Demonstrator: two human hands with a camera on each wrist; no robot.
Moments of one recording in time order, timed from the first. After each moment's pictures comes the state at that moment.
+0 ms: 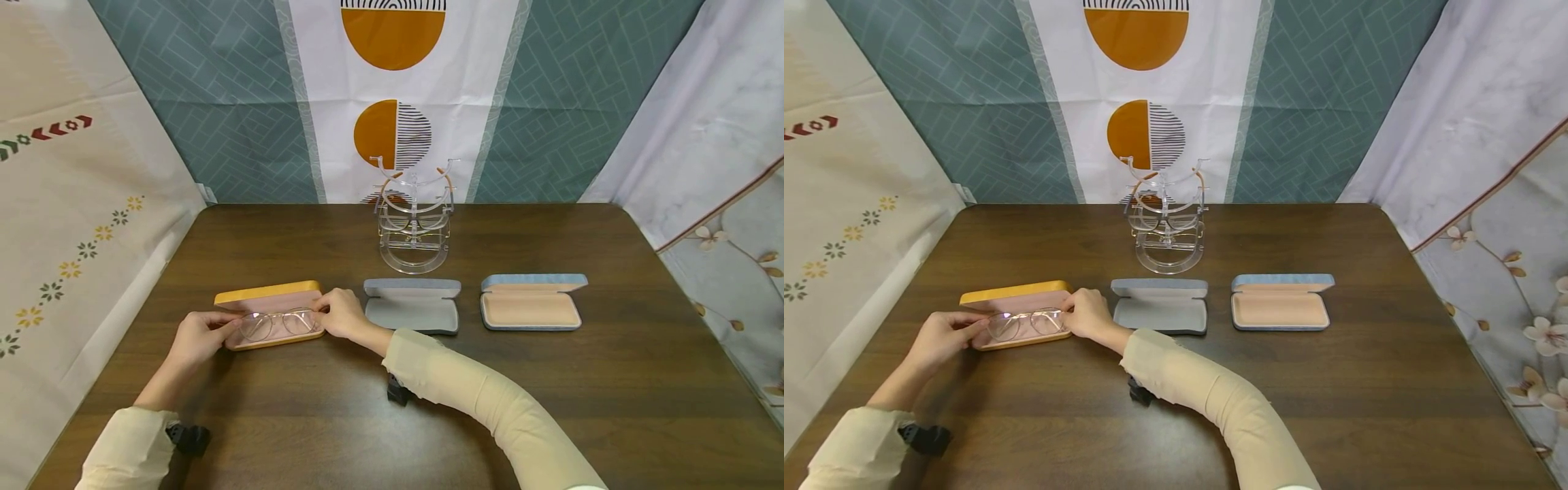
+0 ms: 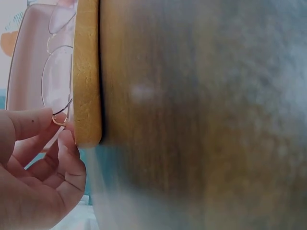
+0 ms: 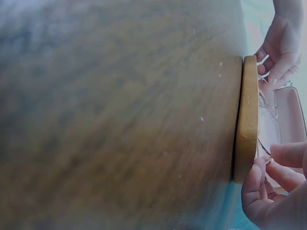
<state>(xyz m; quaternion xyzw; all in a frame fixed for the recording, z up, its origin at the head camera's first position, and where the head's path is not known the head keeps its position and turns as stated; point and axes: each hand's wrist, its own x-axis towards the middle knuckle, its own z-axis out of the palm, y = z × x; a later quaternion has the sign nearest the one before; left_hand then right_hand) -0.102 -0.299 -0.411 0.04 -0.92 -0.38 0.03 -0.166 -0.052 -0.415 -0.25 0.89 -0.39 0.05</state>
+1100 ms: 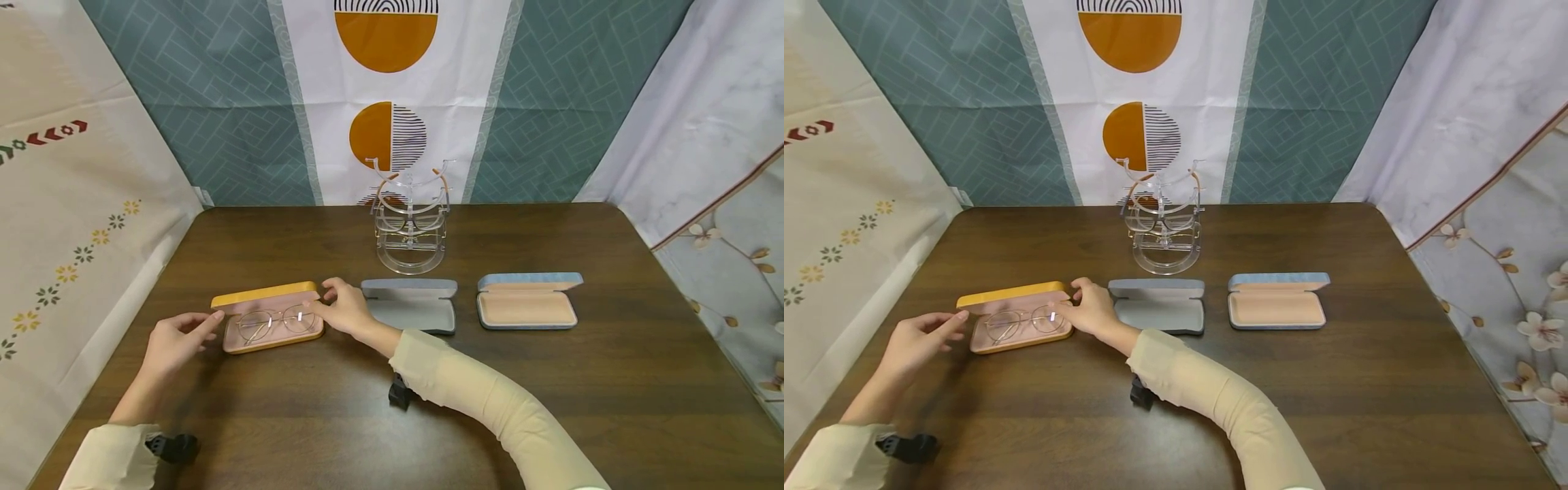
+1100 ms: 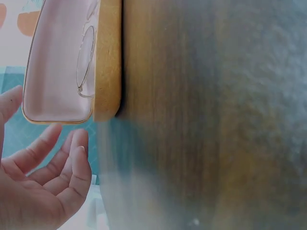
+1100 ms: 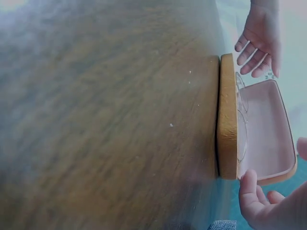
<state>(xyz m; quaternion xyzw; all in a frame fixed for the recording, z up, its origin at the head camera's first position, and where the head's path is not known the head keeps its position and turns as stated) -0.092 -0.313 -0.399 0.11 -0.91 -0.40 0.03 -0.166 -0.041 -0.409 -0.15 0.86 -0.48 0.10</state>
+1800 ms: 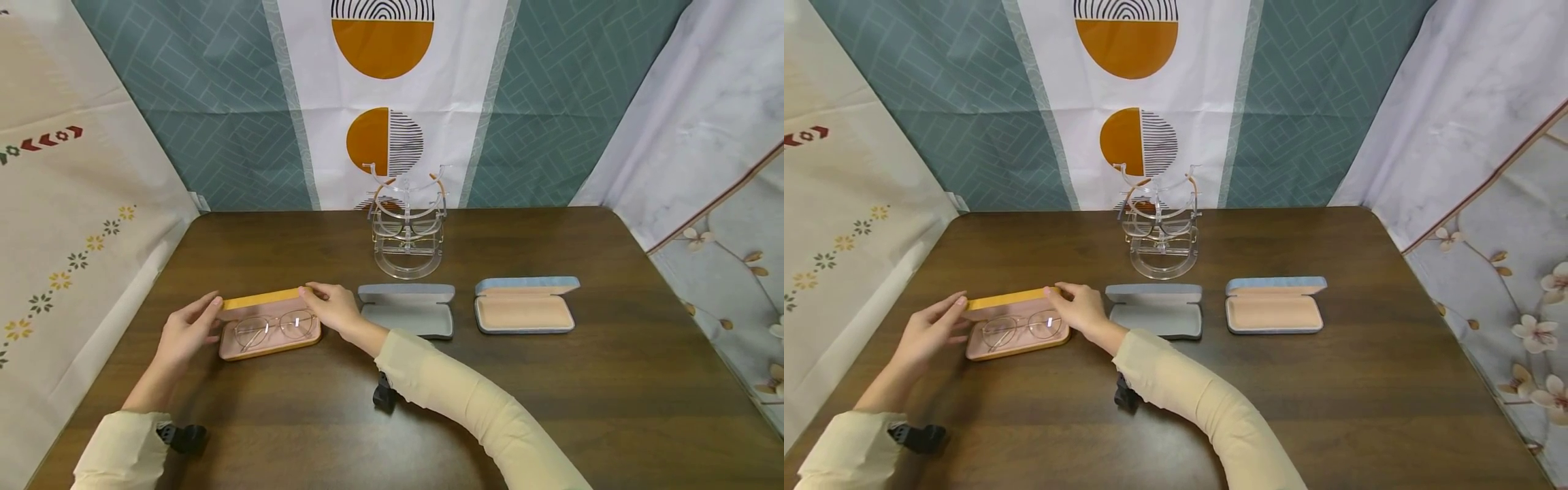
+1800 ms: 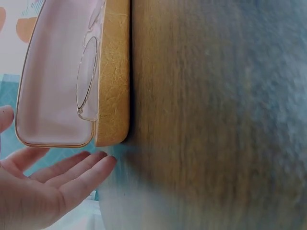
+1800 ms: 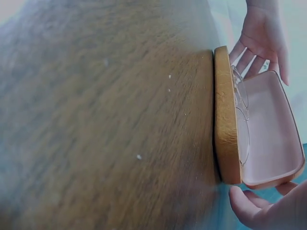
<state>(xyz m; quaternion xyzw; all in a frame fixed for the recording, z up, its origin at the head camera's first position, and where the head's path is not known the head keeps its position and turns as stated) -0.110 -0.302 -0.393 0.09 -0.88 -0.47 -0.01 -0.174 -0.055 -0.411 -0.14 0.82 -0.54 0.10</state>
